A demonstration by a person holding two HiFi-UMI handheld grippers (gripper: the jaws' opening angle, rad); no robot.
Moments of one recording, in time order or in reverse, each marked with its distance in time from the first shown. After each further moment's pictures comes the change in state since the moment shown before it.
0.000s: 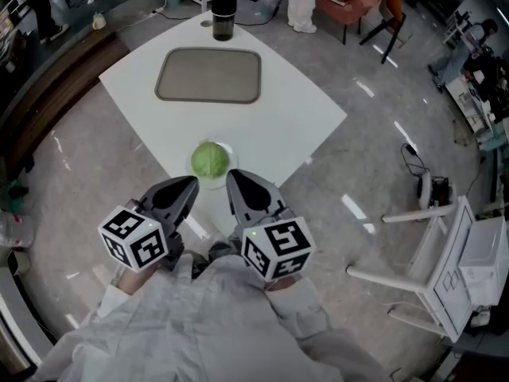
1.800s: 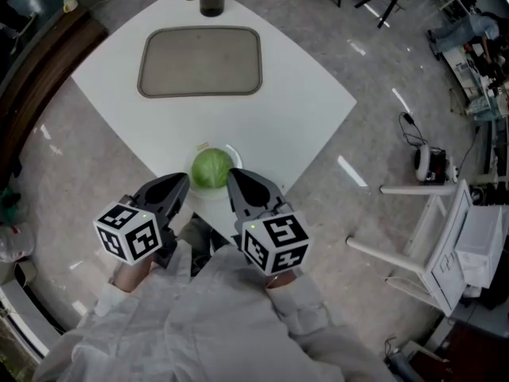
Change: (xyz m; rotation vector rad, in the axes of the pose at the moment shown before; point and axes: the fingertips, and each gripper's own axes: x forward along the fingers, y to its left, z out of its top) left arm 0.042 0.112 -0.009 -0.151 0.205 0.010; right arm 0.088 -0.040 -0.038 0.122 0.194 -0.120
